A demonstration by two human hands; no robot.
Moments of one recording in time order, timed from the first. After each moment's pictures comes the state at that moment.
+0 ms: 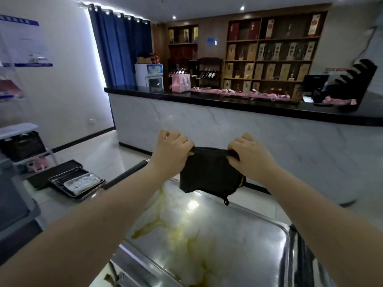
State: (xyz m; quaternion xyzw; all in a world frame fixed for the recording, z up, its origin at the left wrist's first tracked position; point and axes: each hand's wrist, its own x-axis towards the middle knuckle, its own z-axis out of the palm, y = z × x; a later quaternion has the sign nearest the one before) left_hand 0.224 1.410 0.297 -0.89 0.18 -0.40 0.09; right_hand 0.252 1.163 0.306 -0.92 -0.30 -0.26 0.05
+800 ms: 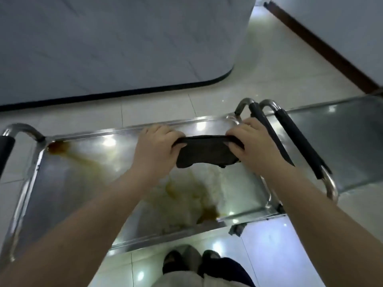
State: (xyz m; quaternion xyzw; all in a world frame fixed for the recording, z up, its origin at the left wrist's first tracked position) left_hand 0.345 1.411 0.102 -0.85 0.45 -0.11 -0.25; right_hand 0.214 1.190 0.122 -0.98 0.05 -0.15 0.10
